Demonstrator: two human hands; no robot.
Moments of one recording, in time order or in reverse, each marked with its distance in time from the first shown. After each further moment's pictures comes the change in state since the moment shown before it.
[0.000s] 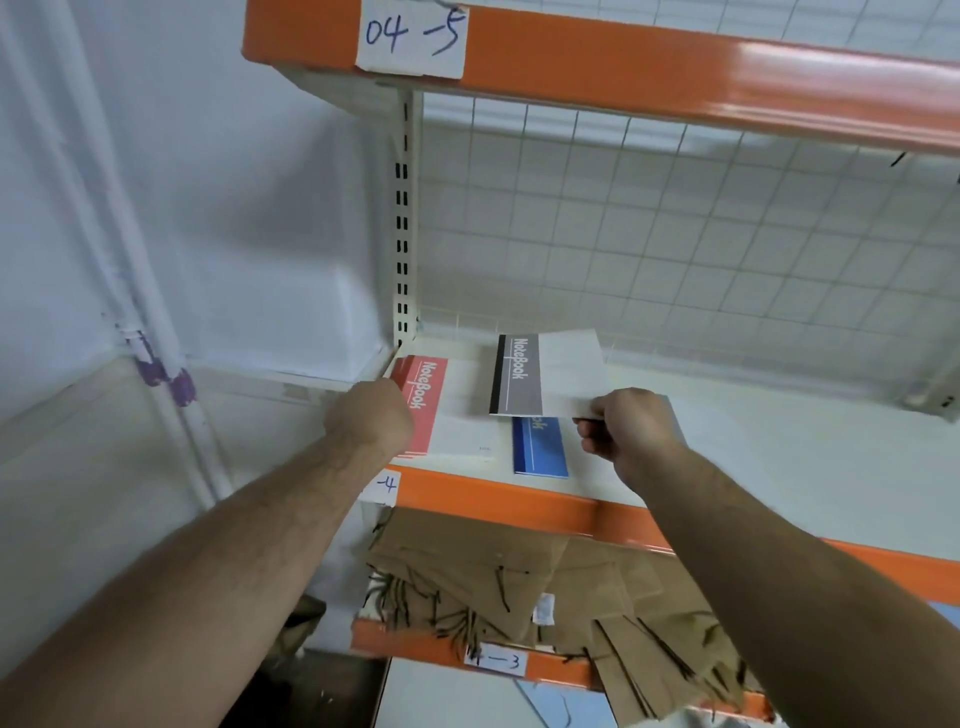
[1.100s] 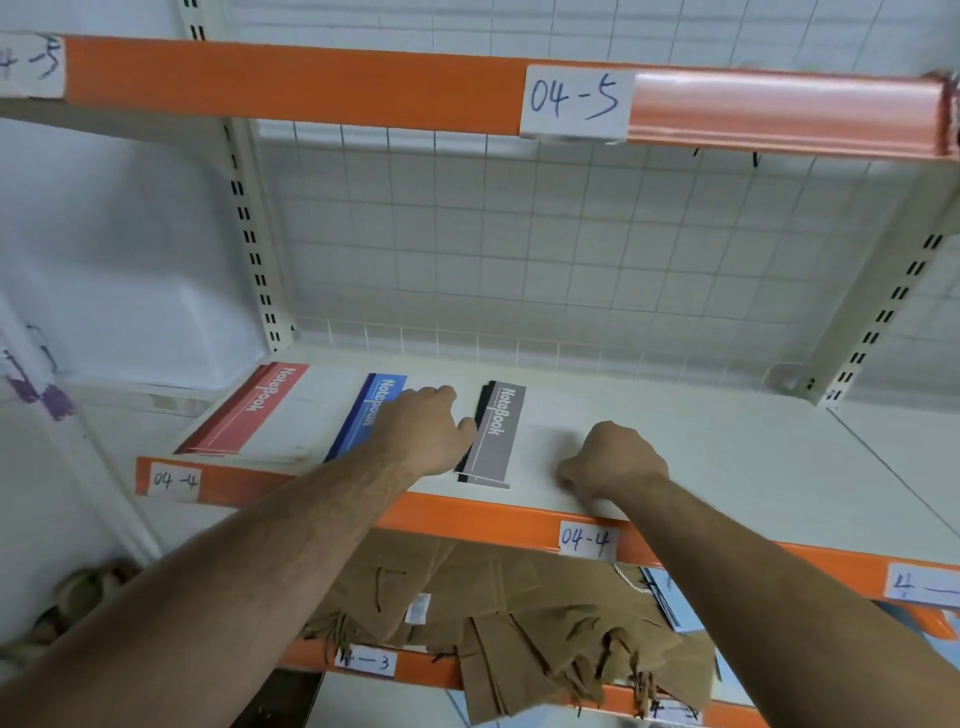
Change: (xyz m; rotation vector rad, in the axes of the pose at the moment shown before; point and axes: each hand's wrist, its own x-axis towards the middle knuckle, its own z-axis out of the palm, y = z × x) left_hand -0.098 0.240 0.035 -0.031 -0.039 0.352; right_hand 0.056 0.021 -0.218 -1.152 -0.038 -0.170
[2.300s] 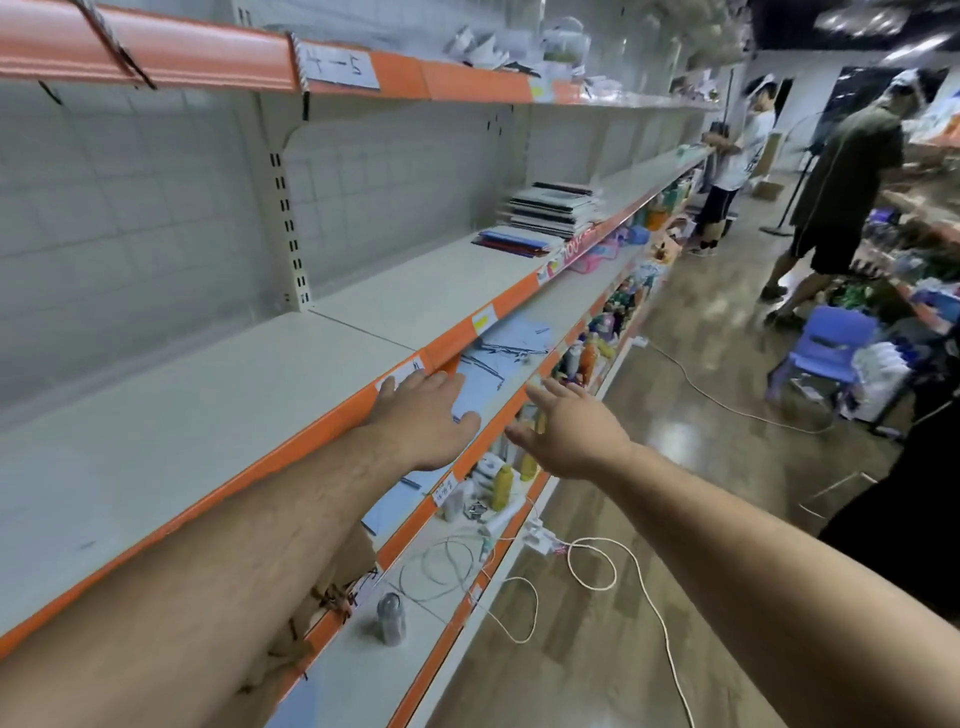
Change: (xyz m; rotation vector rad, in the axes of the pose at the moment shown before) left_hand -0.142 0.333 0.072 0.086 -0.290 1.225; right_hand -0.272 0.266 -0.043 -0.090 0.329 0.684
